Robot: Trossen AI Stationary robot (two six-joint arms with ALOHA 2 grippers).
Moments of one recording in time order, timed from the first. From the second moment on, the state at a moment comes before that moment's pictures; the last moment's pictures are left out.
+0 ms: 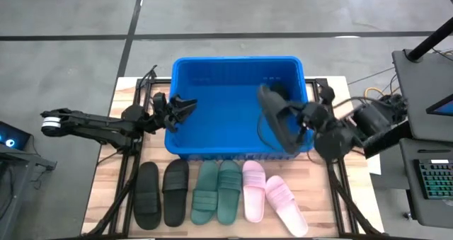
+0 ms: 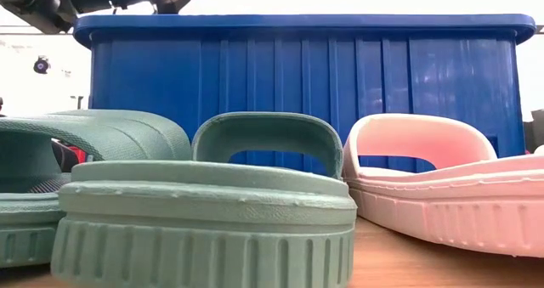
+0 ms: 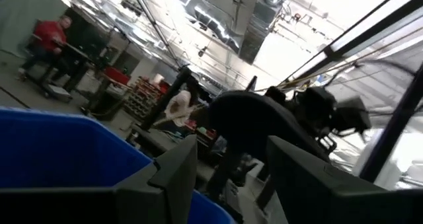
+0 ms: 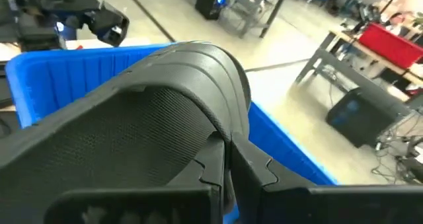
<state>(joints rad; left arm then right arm) 0.08 0.93 0.42 0.97 -0.21 -0.55 0.50 1.39 1.86 -1.38 1.09 0.53</state>
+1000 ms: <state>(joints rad) 0.08 0.93 0.42 0.99 -0.29 -0.56 -0.23 1.70 1.85 -1.06 0.73 -0.14</state>
